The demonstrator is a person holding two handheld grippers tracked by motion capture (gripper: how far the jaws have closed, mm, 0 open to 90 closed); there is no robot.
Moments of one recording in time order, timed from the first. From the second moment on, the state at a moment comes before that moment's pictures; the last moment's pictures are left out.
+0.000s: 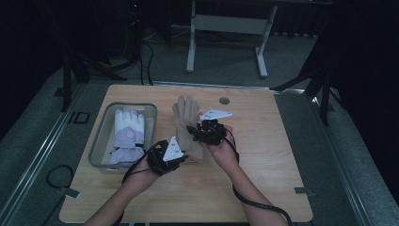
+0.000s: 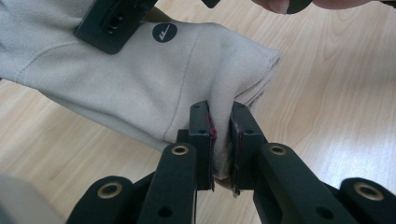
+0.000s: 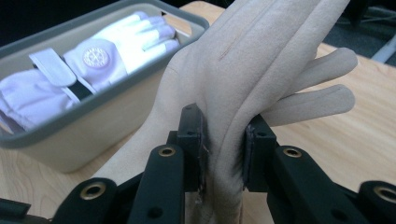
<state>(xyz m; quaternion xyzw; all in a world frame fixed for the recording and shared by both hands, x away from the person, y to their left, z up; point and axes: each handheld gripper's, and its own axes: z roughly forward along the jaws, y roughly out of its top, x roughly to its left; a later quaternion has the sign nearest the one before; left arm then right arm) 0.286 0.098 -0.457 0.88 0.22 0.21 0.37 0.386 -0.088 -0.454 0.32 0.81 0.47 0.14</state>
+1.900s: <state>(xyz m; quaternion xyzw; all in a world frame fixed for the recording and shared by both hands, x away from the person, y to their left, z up) 0.281 0.266 -0.458 0.86 0.35 0.23 0.29 0.420 0.127 -0.468 0.24 0.85 0.45 0.06</state>
